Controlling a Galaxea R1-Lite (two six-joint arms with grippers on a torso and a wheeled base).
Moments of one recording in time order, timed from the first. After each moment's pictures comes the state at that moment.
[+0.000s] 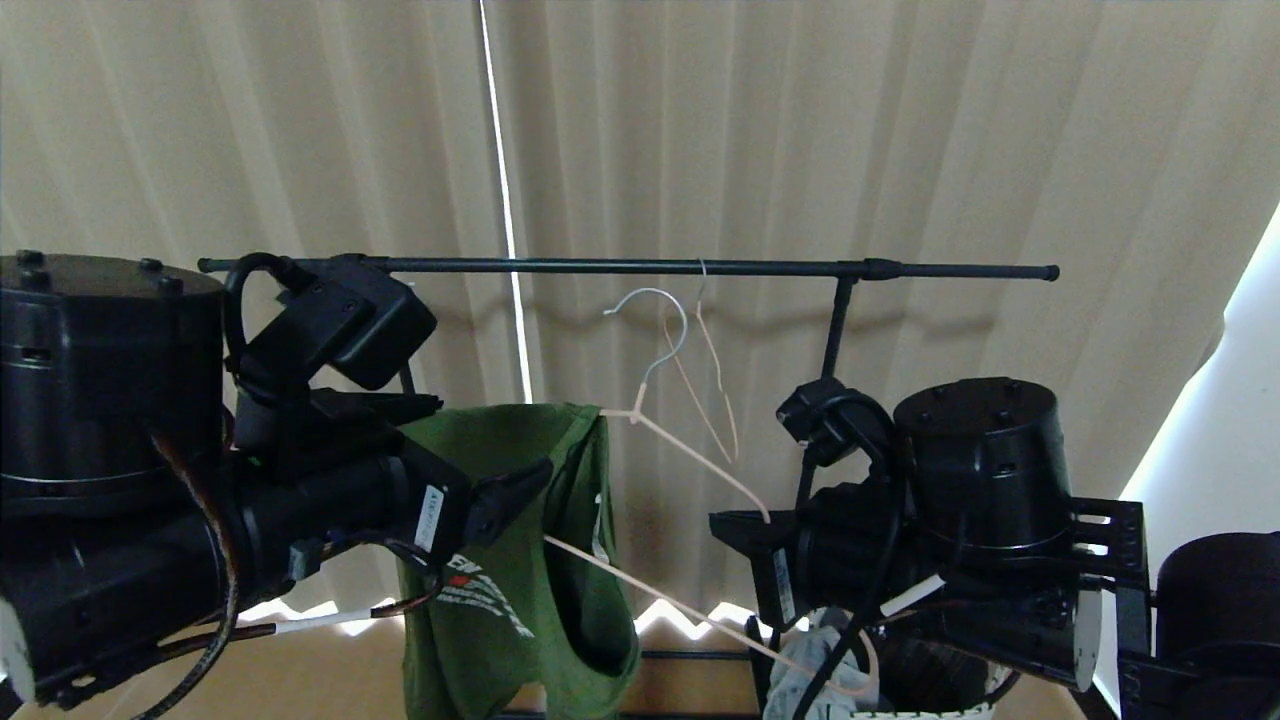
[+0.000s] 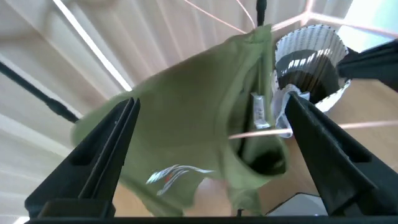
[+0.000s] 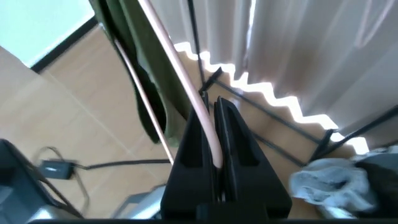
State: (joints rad) left arm -0.67 1.37 -0.79 -0.21 0.20 0.14; right arm 0.80 1.70 -0.76 -0.44 -0.08 0.27
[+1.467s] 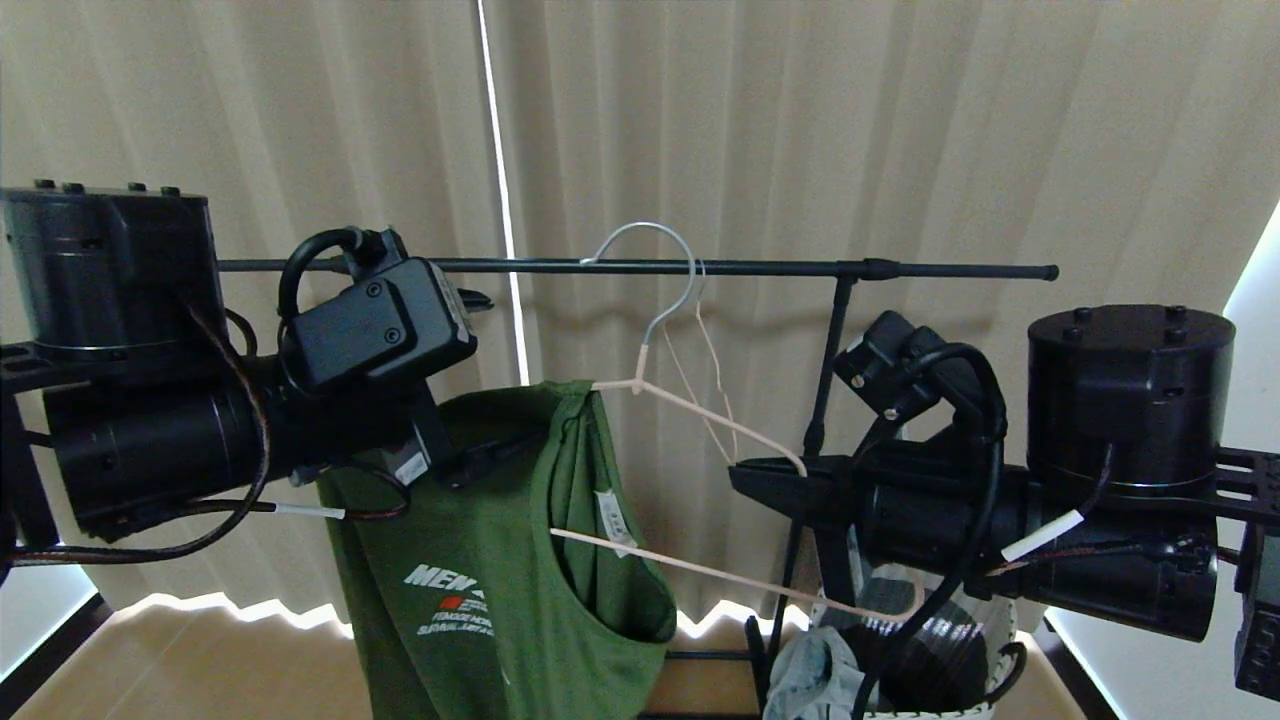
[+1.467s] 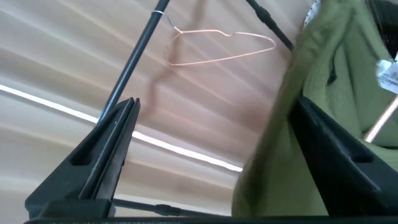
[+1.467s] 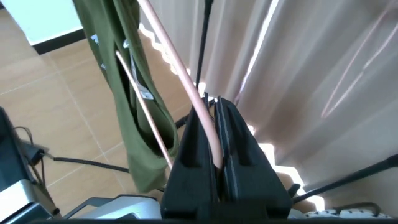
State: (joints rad) left arm -0.45 1.48 -0.87 -0.35 -0.24 0.88; right arm 0.74 1.58 -0.78 -0.44 0.10 0.01
